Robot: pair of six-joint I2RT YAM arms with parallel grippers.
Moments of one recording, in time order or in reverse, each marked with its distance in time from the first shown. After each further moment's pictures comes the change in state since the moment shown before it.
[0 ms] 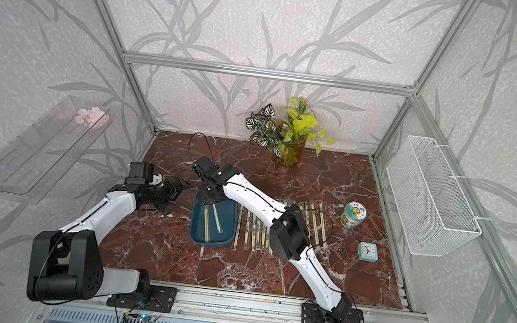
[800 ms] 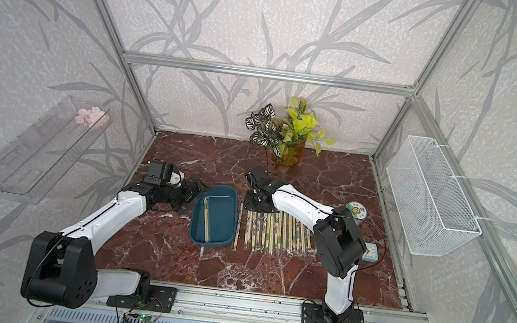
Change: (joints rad) left arm -0.225 -0.024 0.030 -0.018 -0.021 -0.012; right arm -0.206 -0.489 -0.933 0.417 -0.087 0.206
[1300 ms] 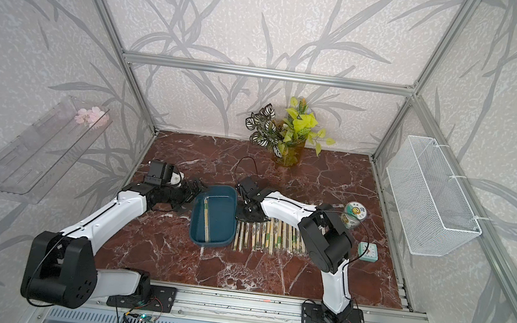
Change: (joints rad) left arm -0.006 0.000 0.000 -0.005 -0.021 0.001; right arm 0.065 0.101 -0.017 0.077 -0.032 0.040
